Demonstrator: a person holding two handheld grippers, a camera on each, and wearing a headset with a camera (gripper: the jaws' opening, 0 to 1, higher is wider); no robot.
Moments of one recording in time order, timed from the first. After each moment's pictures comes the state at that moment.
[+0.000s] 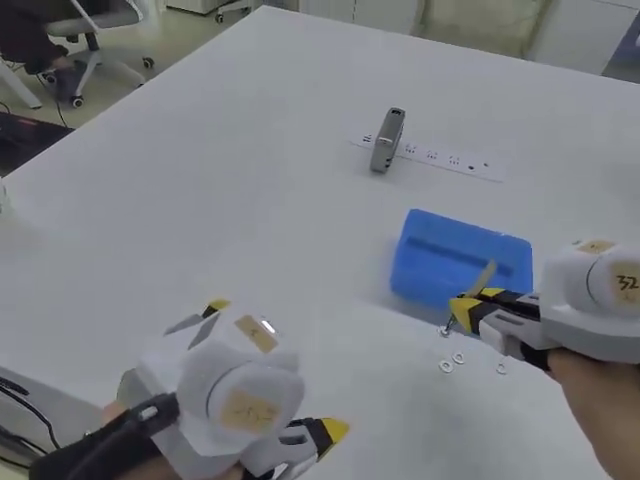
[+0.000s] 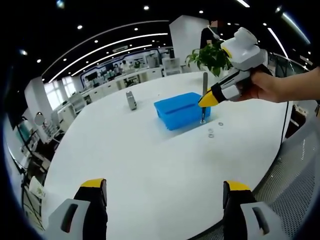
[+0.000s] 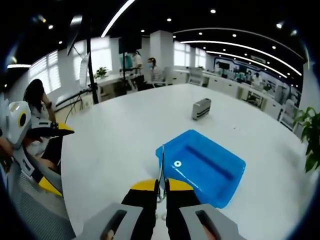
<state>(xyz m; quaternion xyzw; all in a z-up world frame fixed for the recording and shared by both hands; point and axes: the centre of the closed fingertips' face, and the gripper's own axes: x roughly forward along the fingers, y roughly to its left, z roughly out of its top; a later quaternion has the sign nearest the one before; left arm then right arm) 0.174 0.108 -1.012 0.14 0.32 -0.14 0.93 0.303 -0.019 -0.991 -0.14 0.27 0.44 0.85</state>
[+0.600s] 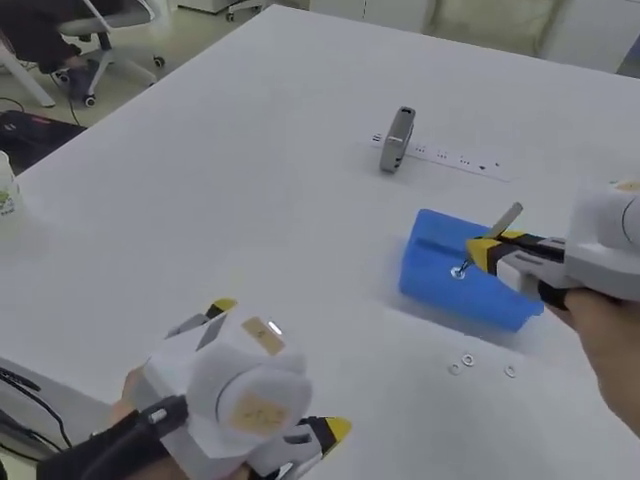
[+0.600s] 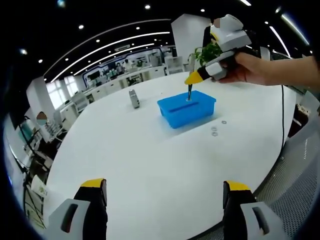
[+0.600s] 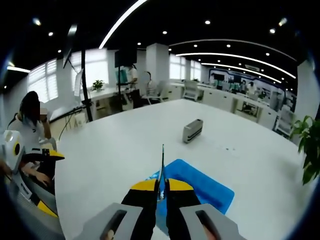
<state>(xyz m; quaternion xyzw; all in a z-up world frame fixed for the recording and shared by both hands) 0.175 0.113 -1.014 0.14 0.32 -0.12 0.93 0.353 0.001 -0.954 -0.11 0.22 0.43 0.87</state>
